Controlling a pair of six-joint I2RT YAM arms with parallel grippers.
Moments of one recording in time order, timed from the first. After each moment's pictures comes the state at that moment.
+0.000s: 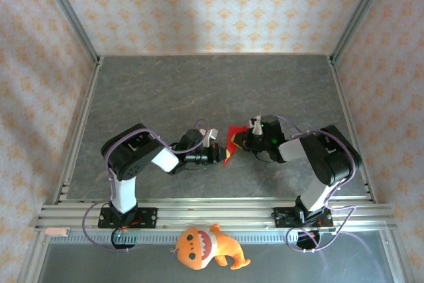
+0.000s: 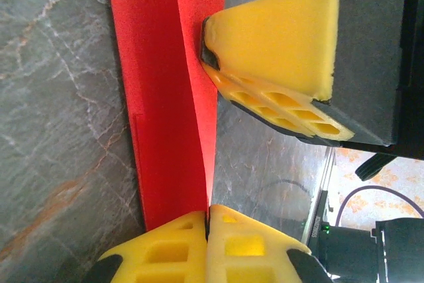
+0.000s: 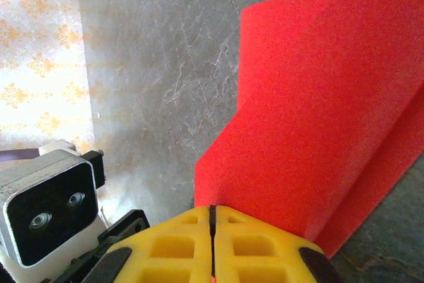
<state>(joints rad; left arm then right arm) -0.71 1.90 0.56 0.83 0.52 -1.01 0.40 1.68 0.49 0.54 -0.65 0.96</state>
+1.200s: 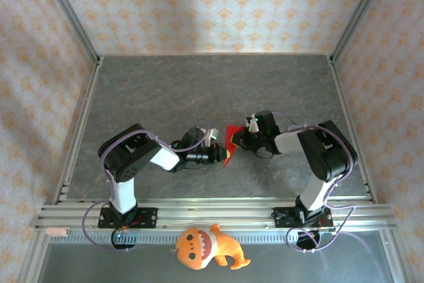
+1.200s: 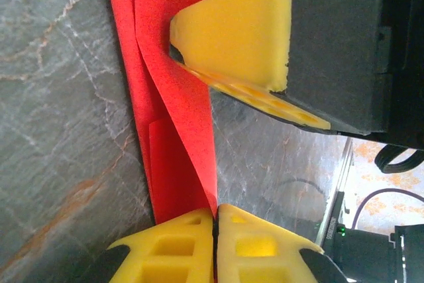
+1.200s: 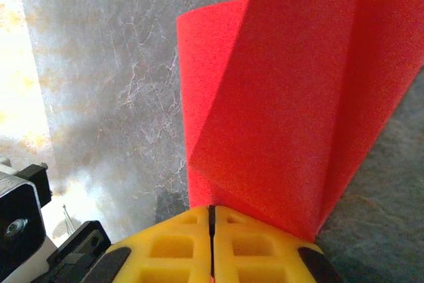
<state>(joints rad) -0.71 1.86 0.59 0.68 0.49 -0.96 0.41 1.73 0.62 0.27 -0.61 0.84</state>
